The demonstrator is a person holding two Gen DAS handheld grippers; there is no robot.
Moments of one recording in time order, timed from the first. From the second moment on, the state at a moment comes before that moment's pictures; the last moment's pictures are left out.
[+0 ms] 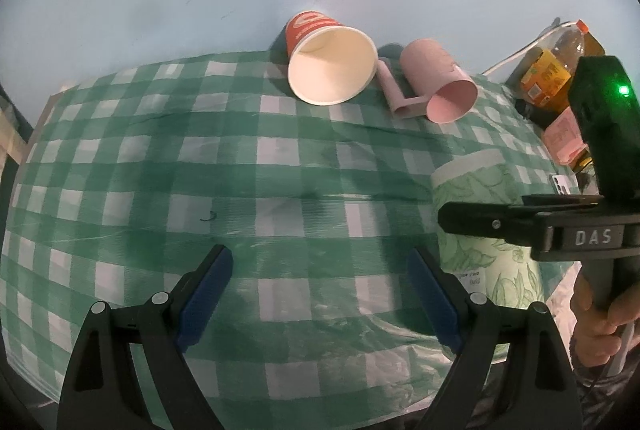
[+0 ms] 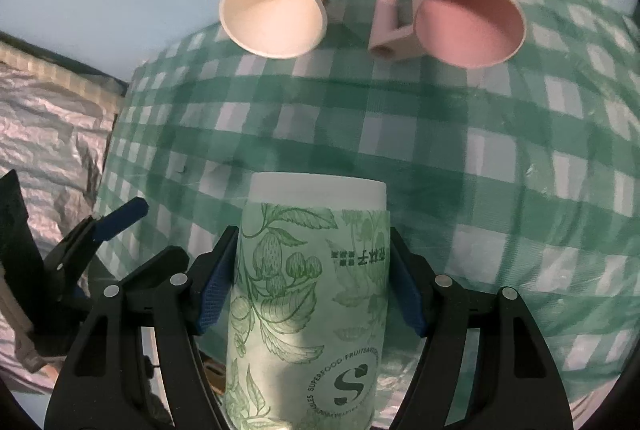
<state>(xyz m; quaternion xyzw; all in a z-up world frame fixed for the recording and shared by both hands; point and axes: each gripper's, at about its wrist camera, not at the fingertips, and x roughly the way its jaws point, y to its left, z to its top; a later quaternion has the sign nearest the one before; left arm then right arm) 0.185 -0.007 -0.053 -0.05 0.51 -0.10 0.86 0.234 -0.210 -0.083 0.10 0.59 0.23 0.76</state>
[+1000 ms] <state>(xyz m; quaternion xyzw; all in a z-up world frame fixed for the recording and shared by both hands) 0.114 0.026 -0.053 -0.15 0.37 0.02 0.92 0.156 -0.182 -0.003 -0.07 0.28 0.19 0.94</state>
